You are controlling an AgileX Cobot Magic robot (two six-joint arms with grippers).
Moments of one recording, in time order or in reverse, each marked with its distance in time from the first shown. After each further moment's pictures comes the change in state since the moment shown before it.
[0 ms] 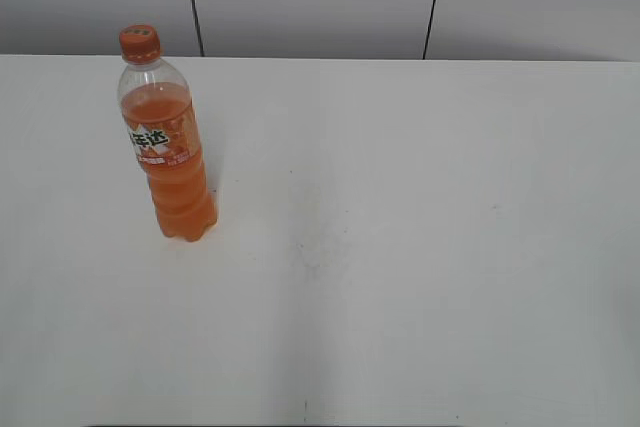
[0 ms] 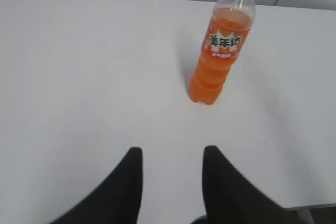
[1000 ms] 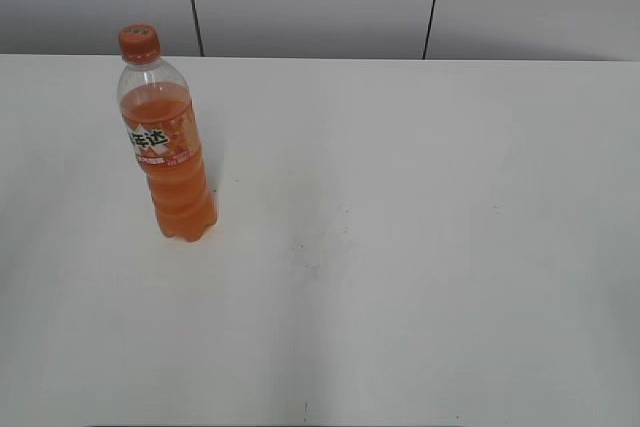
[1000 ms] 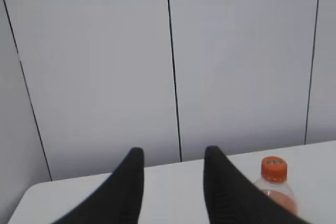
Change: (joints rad) left arm -0.059 0.347 0.032 0.120 -0.866 0.131; right arm 0.000 0.000 0.000 -0.009 0.000 0.000
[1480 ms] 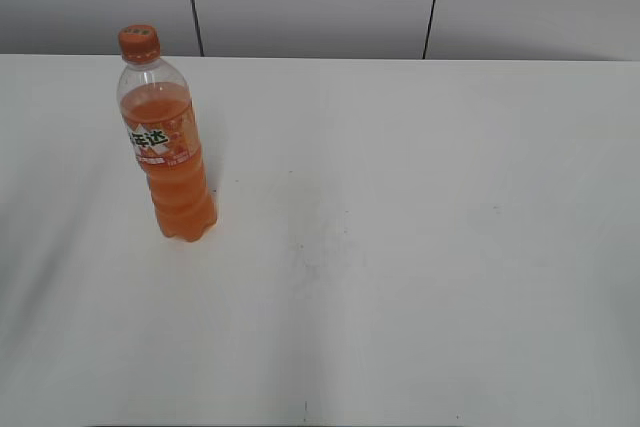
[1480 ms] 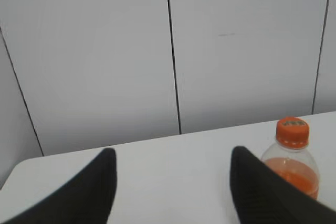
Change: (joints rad) left arm 0.000 0.217 0.171 0.032 -0.315 -0.002; right arm 0.000 0.000 0.000 0.009 0.000 0.000
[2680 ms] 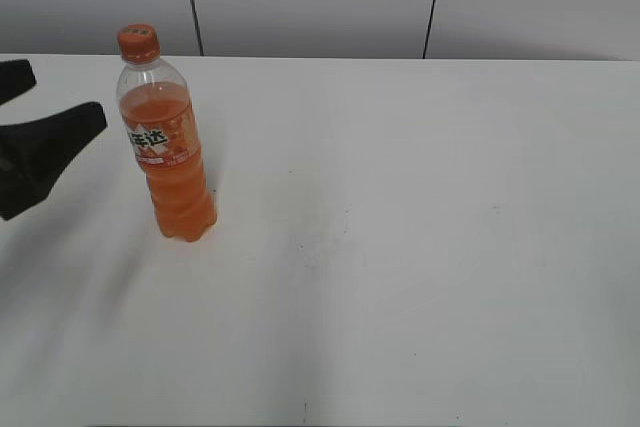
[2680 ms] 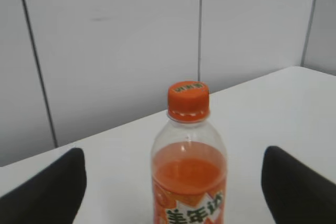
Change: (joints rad) left arm 0.210 0.788 0.044 0.784 -0.970 -0.459; right arm 0.000 0.000 0.000 -0.009 0.000 0.000
